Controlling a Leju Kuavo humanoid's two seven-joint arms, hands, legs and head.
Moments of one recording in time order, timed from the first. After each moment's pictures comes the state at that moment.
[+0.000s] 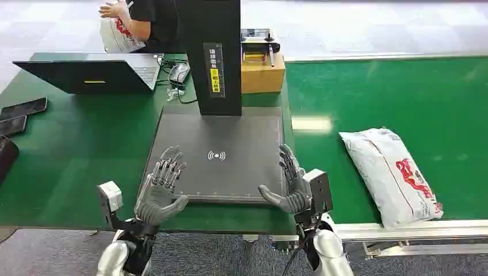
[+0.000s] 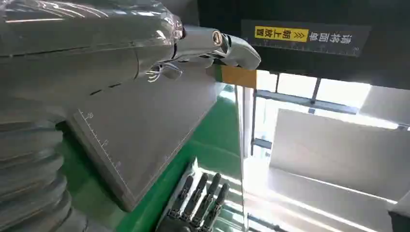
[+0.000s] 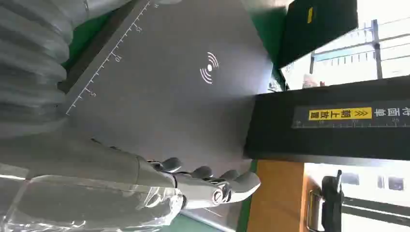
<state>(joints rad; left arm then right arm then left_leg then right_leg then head) 0.00 -0.17 -0.08 -1.30 0.01 -0.31 -0.34 -0.13 0.16 0.12 -1.38 0.11 0.14 -0.33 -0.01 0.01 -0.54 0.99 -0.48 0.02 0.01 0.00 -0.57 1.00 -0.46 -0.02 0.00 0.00</state>
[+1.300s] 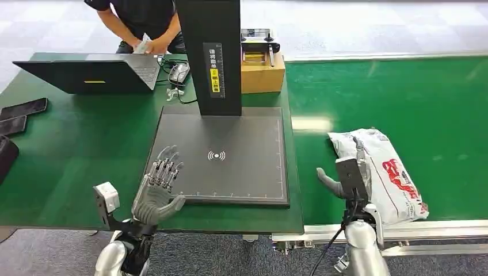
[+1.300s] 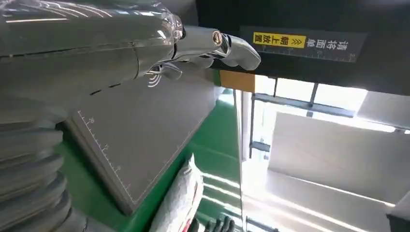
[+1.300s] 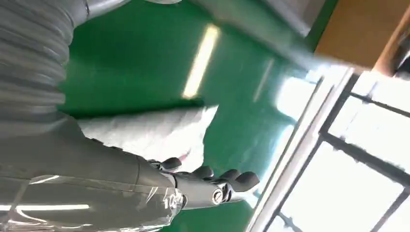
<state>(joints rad) 0.00 -0.17 -0.06 -1.30 0.01 -0.32 -0.35 -0.18 0.08 -0.16 -1.41 0.60 -0.21 -0.19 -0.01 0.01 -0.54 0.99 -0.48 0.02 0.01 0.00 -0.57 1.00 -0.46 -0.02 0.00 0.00</state>
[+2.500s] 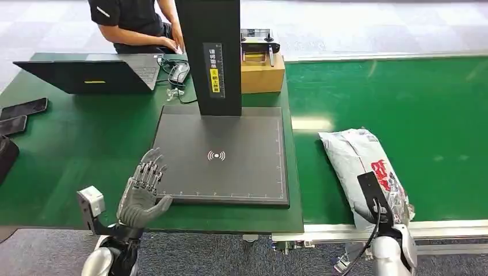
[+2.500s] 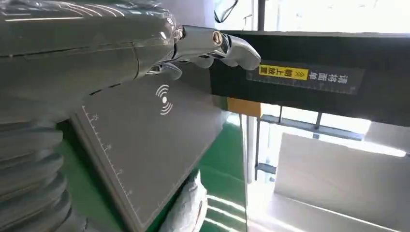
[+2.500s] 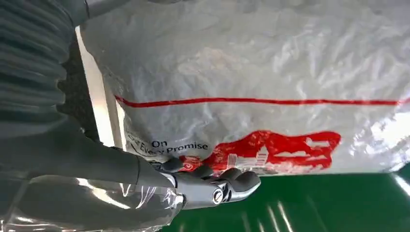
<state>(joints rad) 0.05 -0.17 0.03 -1.37 -0.02 -0.31 -0.31 -0.15 0.03 -0.42 -1.28 0.92 -0.08 0.13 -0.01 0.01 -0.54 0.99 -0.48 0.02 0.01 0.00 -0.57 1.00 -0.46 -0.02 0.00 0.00</state>
